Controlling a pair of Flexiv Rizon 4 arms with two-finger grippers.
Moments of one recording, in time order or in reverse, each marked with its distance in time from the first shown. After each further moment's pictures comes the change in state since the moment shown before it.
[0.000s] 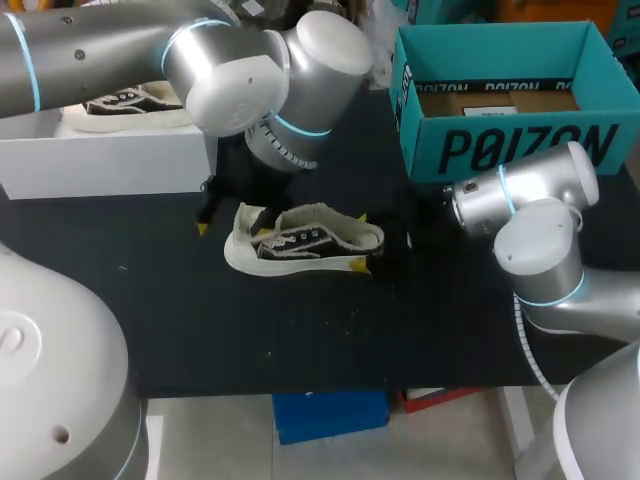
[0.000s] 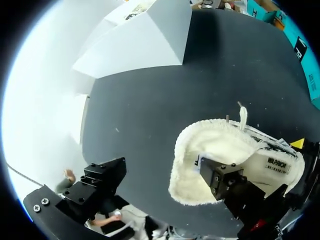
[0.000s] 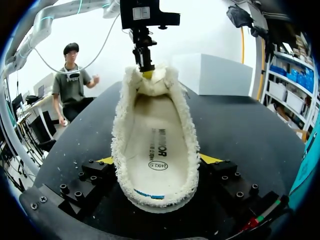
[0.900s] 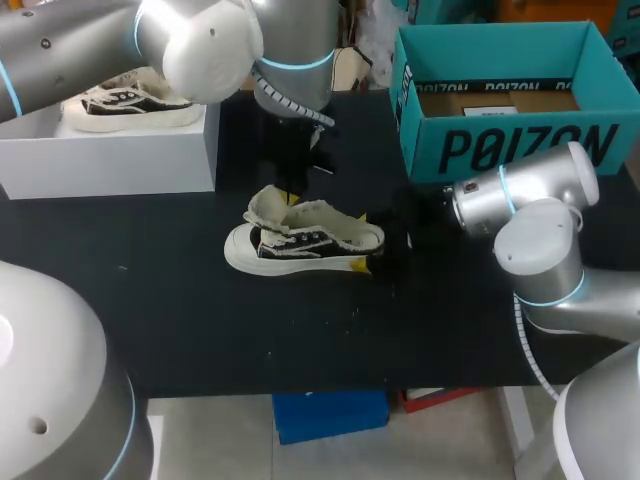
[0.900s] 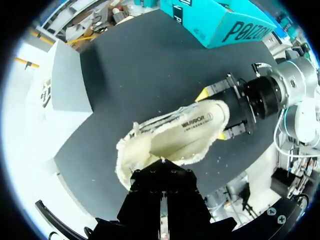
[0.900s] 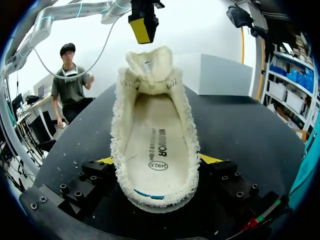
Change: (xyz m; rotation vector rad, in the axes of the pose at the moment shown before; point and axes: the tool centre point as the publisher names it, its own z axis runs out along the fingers) left arm 0.065 -0.001 -0.087 0.034 0.409 0.745; right arm 0.000 0.000 0.000 0.000 0.000 0.000
